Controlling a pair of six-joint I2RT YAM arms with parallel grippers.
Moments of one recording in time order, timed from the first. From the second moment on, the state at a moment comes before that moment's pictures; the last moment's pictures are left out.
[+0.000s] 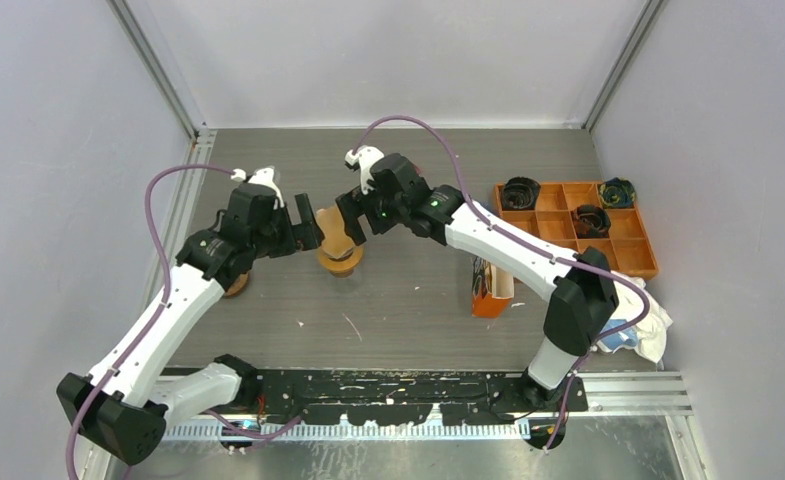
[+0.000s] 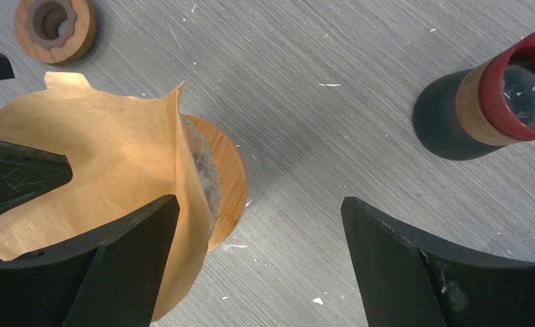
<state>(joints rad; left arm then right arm) -0.44 1.04 1.07 -0.73 -0.11 -0.54 0.83 1.67 1.50 -0.45 -0.01 0.14</state>
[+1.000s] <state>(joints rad) -0.43 1.09 1.04 -0.75 -0.13 -0.53 0.83 1.73 1.51 -0.48 -0.01 0.11</state>
